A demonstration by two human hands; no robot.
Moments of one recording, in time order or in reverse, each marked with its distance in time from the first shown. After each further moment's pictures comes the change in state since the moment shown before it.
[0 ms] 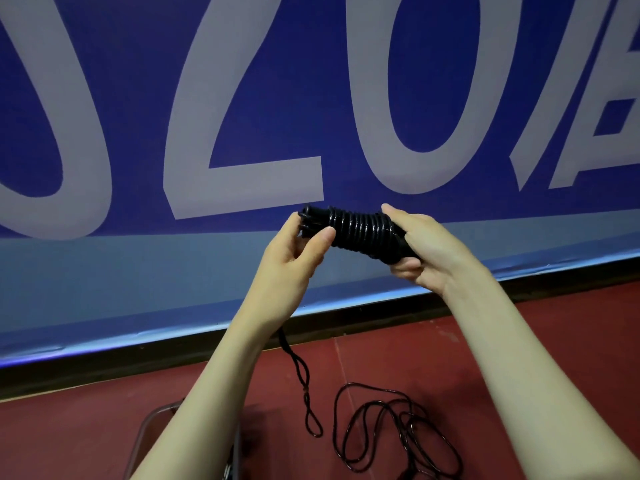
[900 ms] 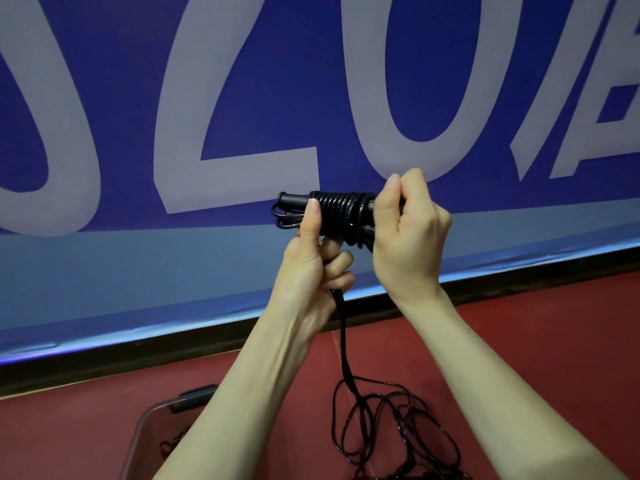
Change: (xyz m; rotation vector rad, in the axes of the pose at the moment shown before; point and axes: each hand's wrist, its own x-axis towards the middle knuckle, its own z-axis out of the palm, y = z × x) left_hand 0.007 0.006 0.040 -0.762 0.088 -0.391; right_hand -0.002 0.019 0.042 -0.546 0.712 -1.205
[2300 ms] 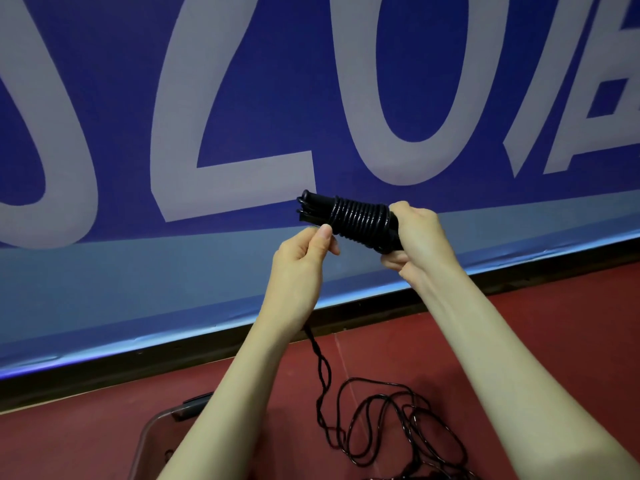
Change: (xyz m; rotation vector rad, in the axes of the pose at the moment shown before) left_hand 0.002 0.000 -0.025 0.875 0.051 0.333; right_hand 0.014 0.030 -0.010 0.414 -0.319 1.188
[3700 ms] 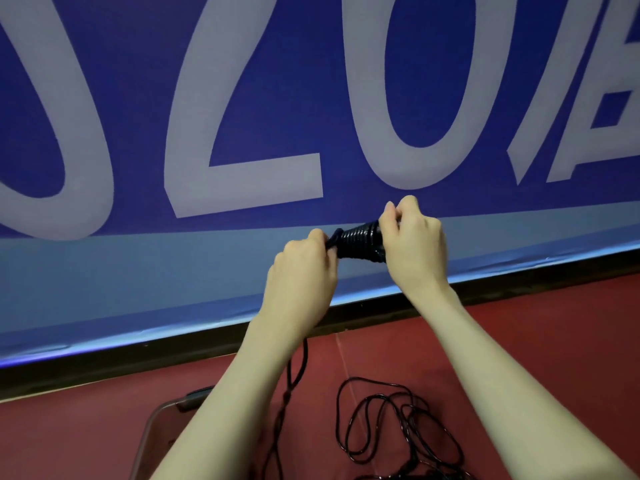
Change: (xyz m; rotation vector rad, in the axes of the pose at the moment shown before) left_hand -0.005 0.005 -0.002 0.768 0.058 0.126; right_hand -0.010 0.018 0.000 -0.866 0.242 -0.677
